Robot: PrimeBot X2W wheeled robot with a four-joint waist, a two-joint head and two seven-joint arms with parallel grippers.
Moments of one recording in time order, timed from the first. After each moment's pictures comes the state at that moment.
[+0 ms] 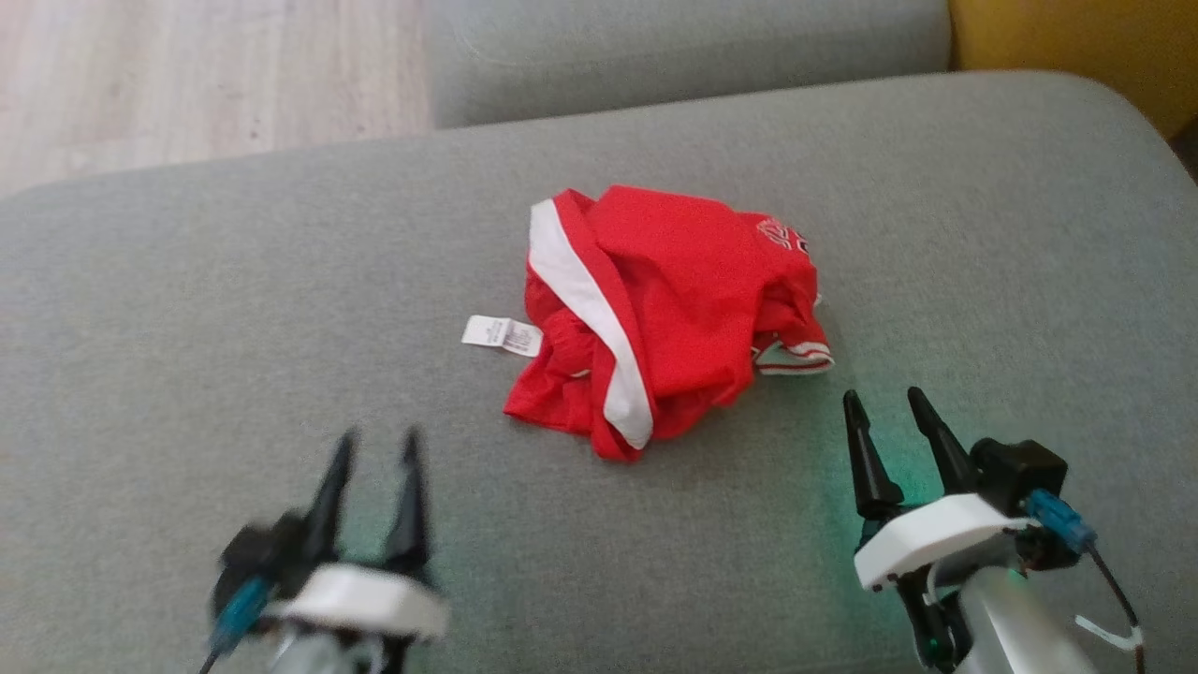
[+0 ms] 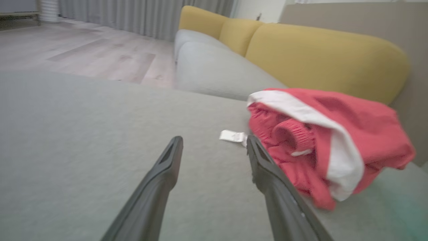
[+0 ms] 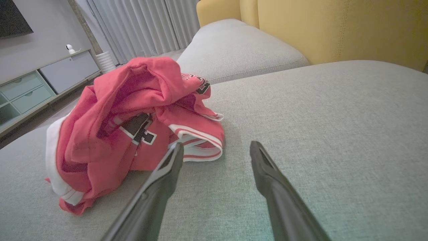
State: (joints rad) left arm -0.08 0.05 -0.16 0.43 -0.34 -0.12 -0.25; right arm -0.19 -0.05 0.13 0.59 0.24 0.13 -0.26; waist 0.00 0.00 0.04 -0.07
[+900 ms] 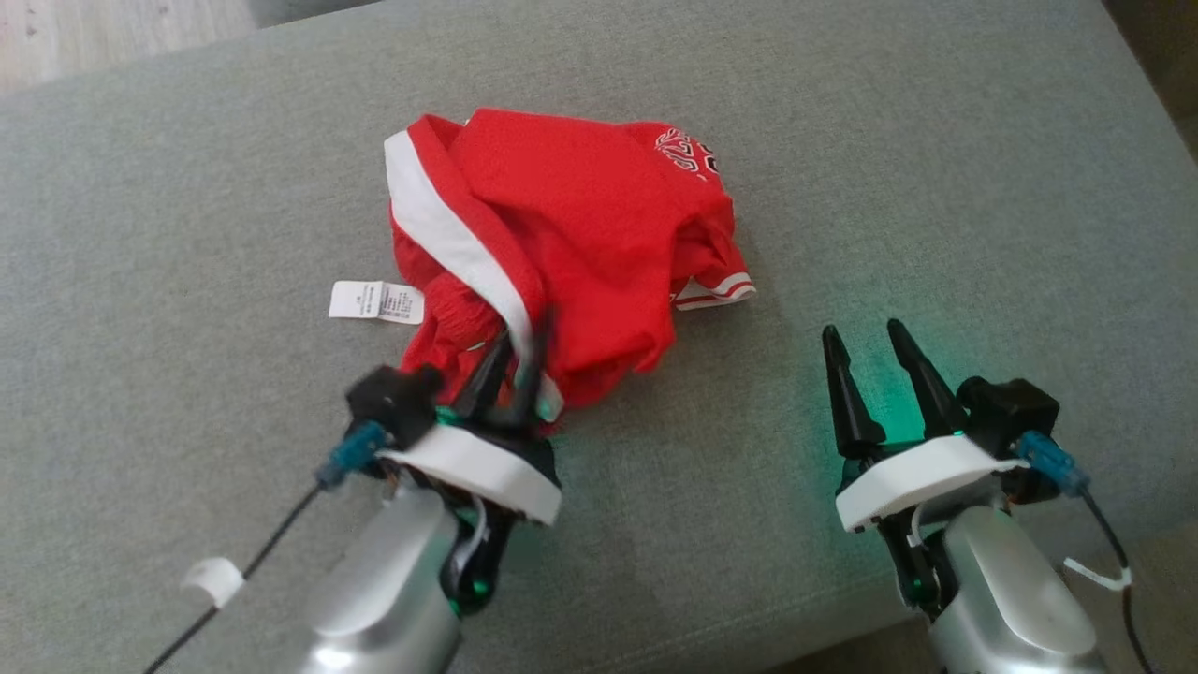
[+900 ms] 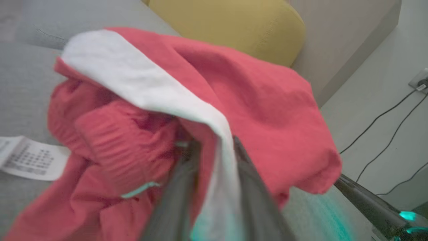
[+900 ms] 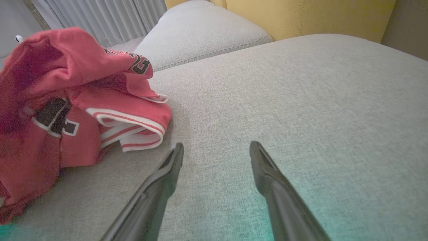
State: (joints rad) left arm -0.45 0.05 -0.60 0.56 -0.64 -0.13 -0.25; right arm -0.28 -0.05 0.18 0.57 0.28 0.13 -0.26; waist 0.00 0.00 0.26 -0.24
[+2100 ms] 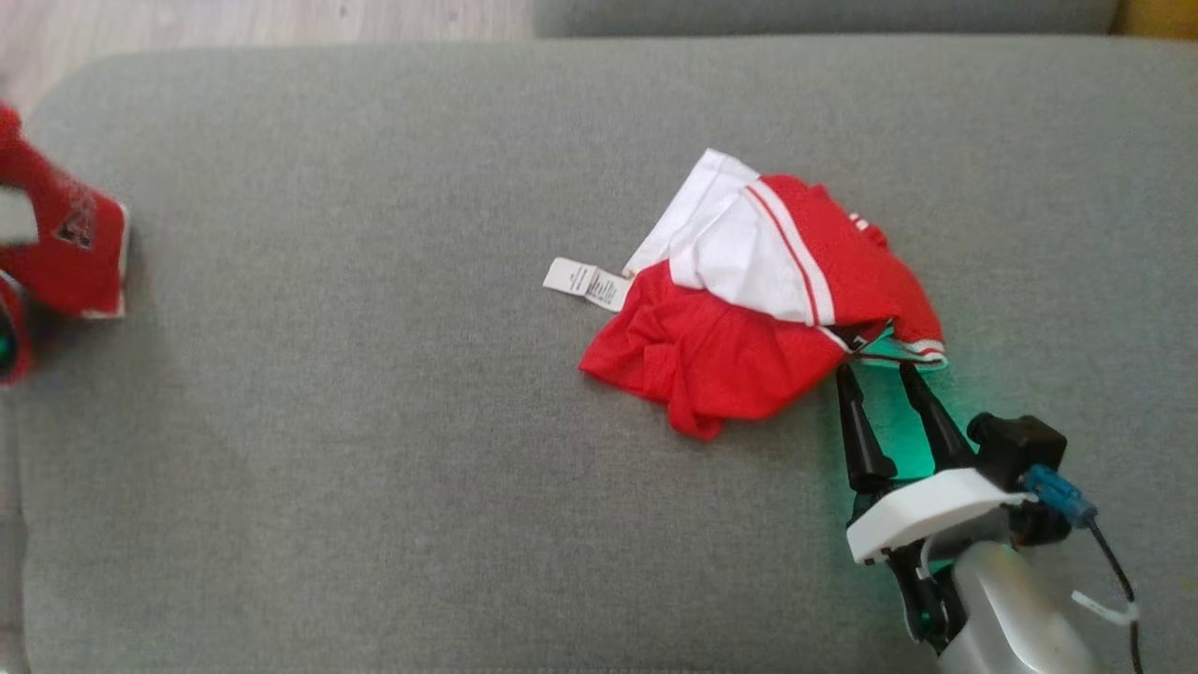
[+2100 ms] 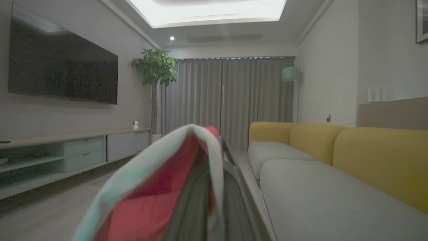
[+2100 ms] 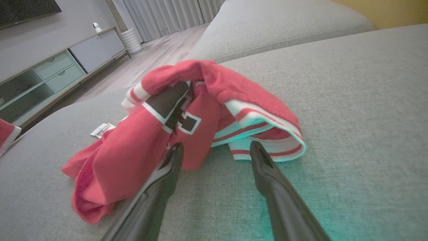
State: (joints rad) left arm -0.73 0.43 0.01 0.50 -0.43 -0.13 -0.26; right arm -0.24 -0.05 0.16 0.60 0.30 0.13 -0.26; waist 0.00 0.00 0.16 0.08
